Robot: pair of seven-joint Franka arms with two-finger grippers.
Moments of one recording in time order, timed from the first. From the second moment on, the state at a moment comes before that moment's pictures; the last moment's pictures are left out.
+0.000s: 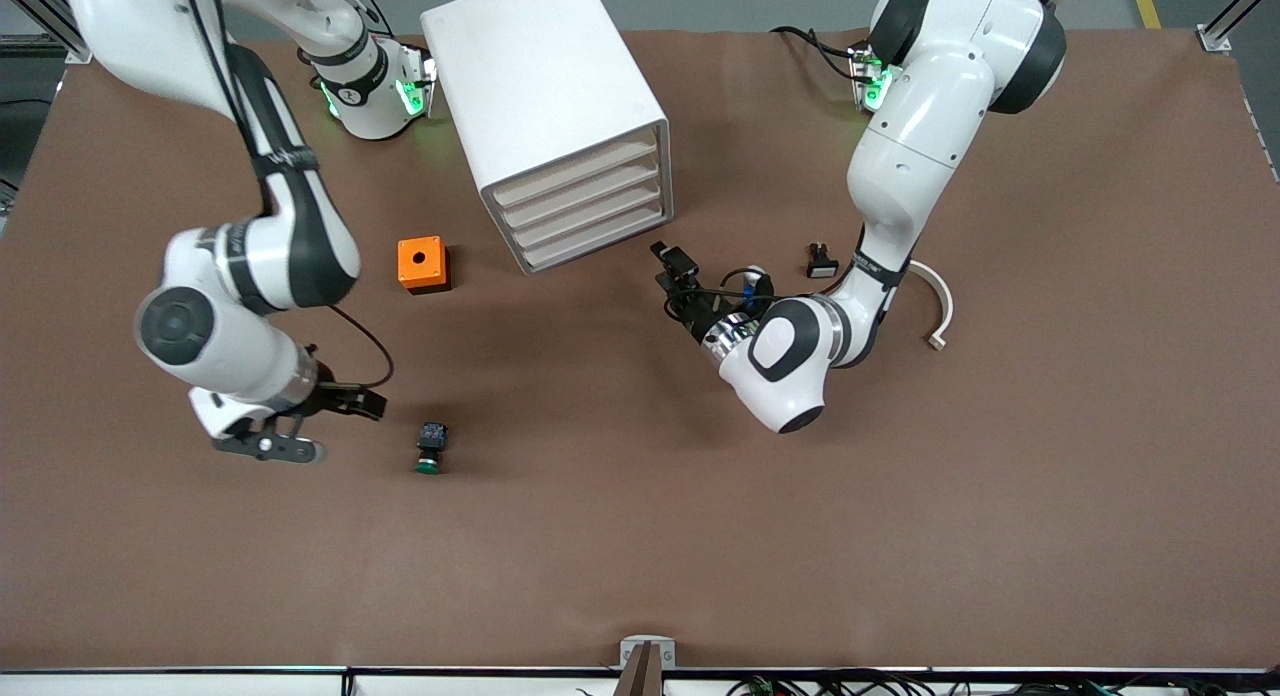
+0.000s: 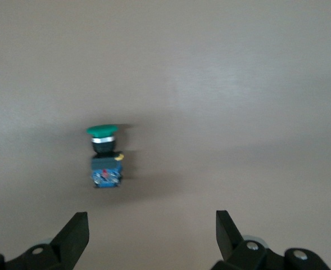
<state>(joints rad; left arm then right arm) -0.47 1.00 -0.09 -1.32 -1.00 1.47 -2.26 0.23 0.48 -0.05 -1.72 0.03 2.20 0.32</state>
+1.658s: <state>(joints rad) -0.64 1.08 -0.13 -1.32 -1.06 1.46 -2.23 0.33 0.74 -0.06 -1.68 0.05 2.46 0.38</state>
